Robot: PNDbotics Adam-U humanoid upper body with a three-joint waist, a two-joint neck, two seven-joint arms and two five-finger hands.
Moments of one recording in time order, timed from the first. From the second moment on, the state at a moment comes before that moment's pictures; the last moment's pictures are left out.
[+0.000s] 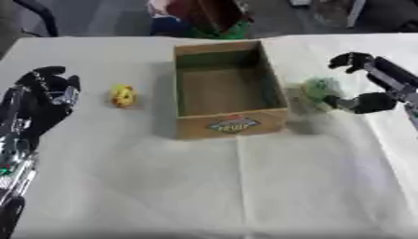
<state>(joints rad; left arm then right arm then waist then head) -0.25 0.46 -0.08 -1.66 0.17 0.09 0.24 -0.70 -0.51 0.06 -0.97 0.63 -0.54 0.25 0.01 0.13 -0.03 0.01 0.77</state>
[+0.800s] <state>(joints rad) -0.25 0.45 -0.08 -1.66 0.17 0.09 0.23 -0.79 -0.45 0.04 -0.70 1.11 -0.47 0.00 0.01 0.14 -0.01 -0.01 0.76</state>
